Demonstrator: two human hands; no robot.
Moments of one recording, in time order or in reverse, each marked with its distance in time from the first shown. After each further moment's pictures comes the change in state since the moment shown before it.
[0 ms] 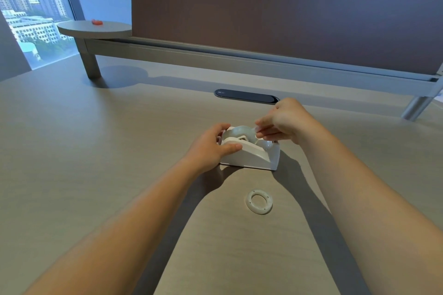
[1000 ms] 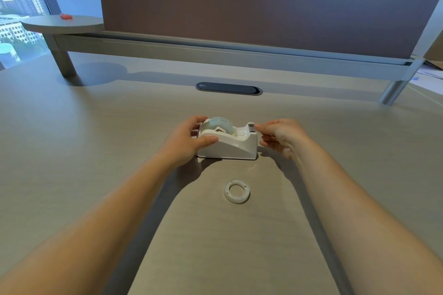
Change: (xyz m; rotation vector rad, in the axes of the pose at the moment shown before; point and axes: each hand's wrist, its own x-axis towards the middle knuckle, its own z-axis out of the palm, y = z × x) left_hand -0.004 0.002 0.001 0.032 0.020 -0.003; right_hand 0.009 0.069 -0.009 0.525 0.105 0.215
